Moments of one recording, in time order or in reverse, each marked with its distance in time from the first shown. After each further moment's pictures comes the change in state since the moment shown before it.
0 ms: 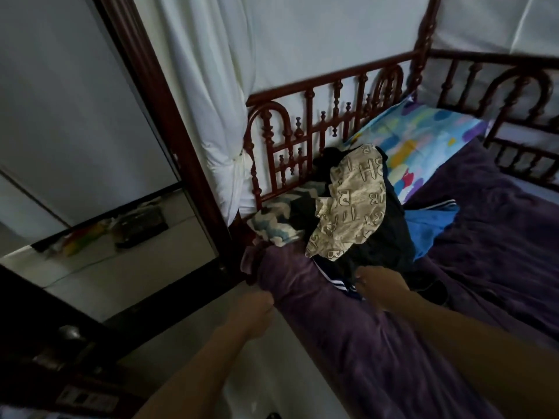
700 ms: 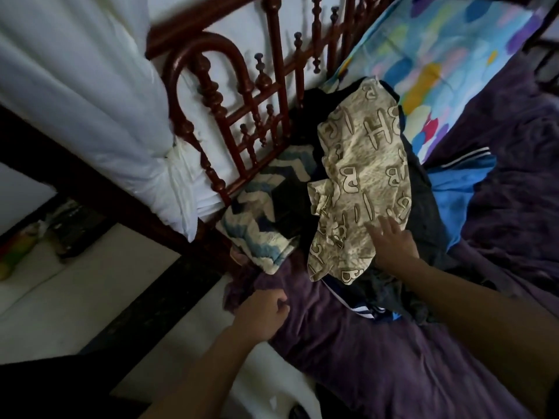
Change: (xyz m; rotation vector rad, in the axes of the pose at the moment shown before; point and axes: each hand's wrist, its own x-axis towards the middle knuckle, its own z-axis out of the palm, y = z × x) left_hand 0.289 -0.054 -0.031 -0.091 -0.256 0.025; right_hand 0.277 0.065 0.051 -0.177 -0.199 0.298
